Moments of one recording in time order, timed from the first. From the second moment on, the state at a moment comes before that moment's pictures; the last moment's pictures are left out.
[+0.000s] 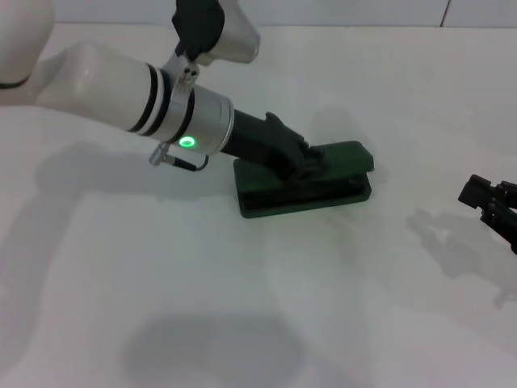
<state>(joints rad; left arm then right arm) -0.79 -2.08 1.32 0.67 1.98 1.14 -1.78 0.31 2.02 -0.87 -0.40 -1.47 -1.60 1.16</state>
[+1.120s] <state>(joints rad) -0.41 -2.04 1.07 0.62 1.44 1.85 -1.15 0.49 2.01 -1.07 -0.45 -1.47 -1.79 1.29</state>
